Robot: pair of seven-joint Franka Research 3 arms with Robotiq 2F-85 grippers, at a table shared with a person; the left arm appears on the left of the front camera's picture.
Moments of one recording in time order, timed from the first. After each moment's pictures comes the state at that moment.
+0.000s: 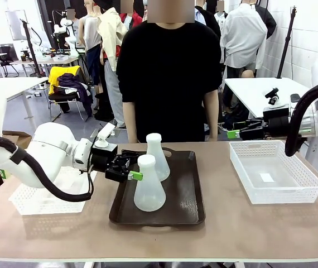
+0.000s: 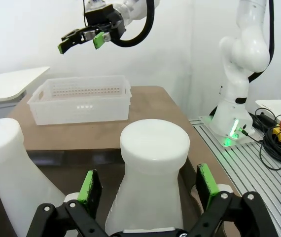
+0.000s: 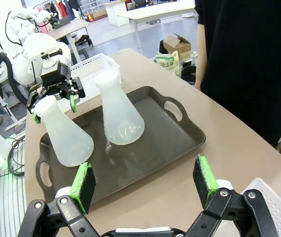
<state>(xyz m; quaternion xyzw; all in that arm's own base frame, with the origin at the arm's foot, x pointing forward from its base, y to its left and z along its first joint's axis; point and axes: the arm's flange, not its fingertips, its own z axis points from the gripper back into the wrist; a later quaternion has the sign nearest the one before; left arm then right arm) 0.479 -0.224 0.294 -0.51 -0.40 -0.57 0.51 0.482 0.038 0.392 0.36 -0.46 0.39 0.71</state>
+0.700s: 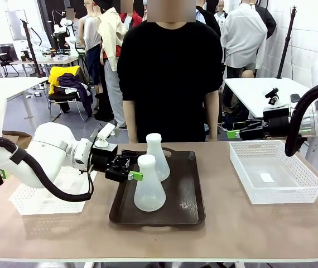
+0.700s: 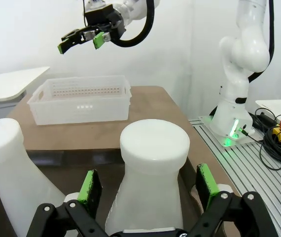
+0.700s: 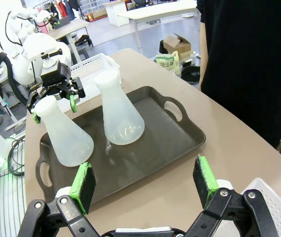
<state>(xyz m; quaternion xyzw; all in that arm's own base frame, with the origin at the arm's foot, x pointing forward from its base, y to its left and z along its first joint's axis) 0.479 -0.224 0.294 -0.51 -0.40 -0.57 0.51 0.482 0.038 0.392 0.36 -0.46 0.39 0.71</state>
